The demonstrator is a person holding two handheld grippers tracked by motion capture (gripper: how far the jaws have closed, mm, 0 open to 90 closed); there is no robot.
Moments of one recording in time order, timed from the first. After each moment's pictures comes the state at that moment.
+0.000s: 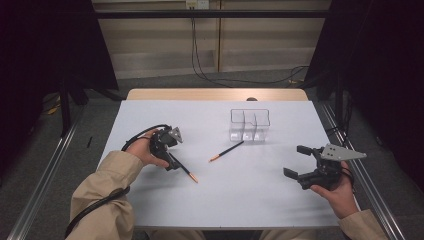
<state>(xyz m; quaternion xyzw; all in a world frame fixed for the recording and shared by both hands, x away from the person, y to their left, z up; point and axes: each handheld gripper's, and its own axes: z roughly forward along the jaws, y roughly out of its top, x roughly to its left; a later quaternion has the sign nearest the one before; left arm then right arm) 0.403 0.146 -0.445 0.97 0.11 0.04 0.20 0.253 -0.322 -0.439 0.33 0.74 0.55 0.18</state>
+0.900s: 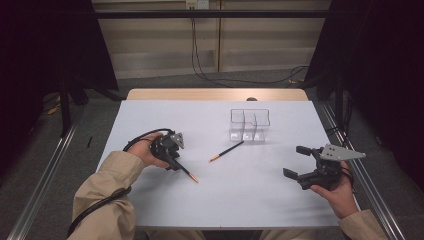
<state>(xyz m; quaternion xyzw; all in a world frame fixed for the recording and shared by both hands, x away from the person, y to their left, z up) 0.398 0.141 -0.450 0.98 0.06 -0.01 0.18 0.253 -0.322 -0.440 0.33 0.75 0.55 0.18</state>
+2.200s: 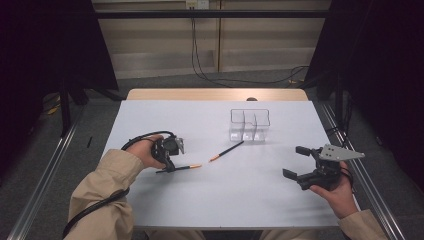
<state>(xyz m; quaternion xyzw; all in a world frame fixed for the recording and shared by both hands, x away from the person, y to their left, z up) 0.390 0.137 -0.443 0.99 0.05 -0.05 0.09 0.253 -0.321 -0.440 0.32 0.75 0.55 0.18</state>
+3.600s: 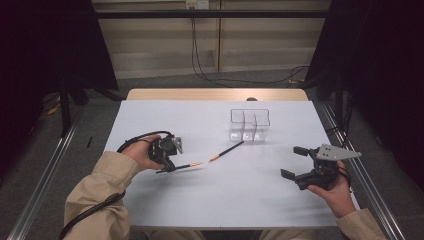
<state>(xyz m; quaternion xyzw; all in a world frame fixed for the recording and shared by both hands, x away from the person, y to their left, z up) 0.379 0.141 -0.429 0.99 0.06 -0.04 0.12 0.256 -0.317 -0.442 0.32 0.76 0.55 0.17</state>
